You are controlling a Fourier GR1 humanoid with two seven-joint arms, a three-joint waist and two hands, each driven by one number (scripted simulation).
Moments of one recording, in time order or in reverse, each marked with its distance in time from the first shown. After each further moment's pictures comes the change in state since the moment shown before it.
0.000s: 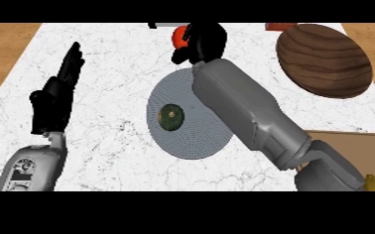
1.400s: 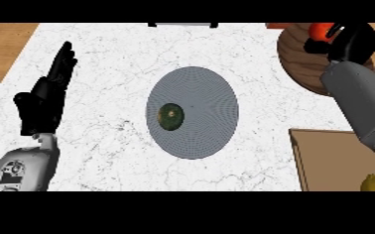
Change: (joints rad) left arm 0.013 0.010 0.043 -0.020 0.014 -0.042 -0.008; right arm 0.265 -0.476 -0.318 0.153 0.047 -0.205 -0.396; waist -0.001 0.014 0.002
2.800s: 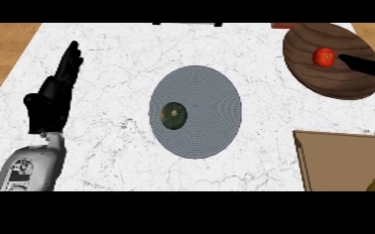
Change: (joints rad) left arm -0.011 -0.027 -0.013 0.010 -0.020 0.003 -0.020; right arm 0.162 -0.106 -0.532 0.072 -0.453 0.222 -0.756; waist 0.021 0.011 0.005
